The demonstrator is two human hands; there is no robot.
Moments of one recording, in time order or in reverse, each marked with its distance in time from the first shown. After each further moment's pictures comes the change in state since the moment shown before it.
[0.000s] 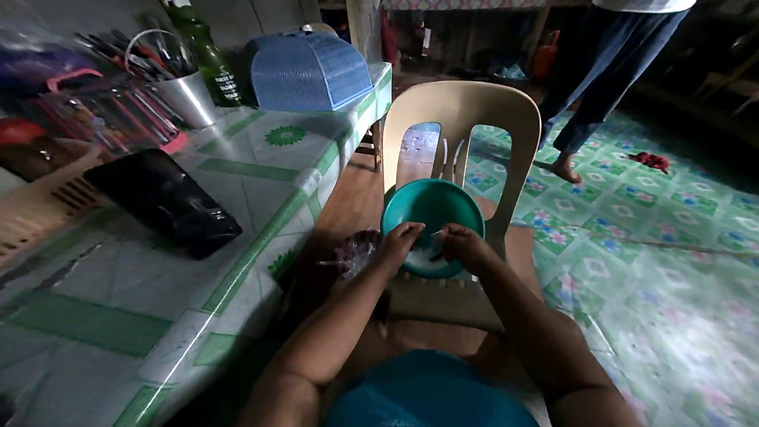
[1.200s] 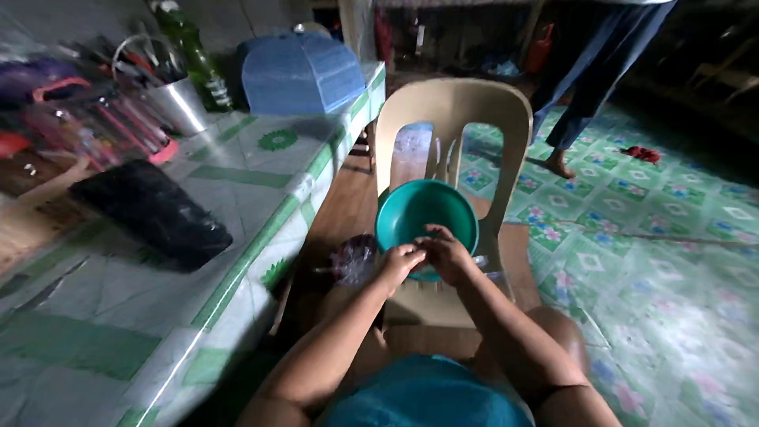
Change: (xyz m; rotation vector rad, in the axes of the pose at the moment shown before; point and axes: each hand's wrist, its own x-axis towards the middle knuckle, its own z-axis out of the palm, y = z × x) left_hand -0.024 -0.002 0.016 0.076 -0.083 -0.070; right_hand 0.007 0.023 0.032 0.447 0.172 0.037
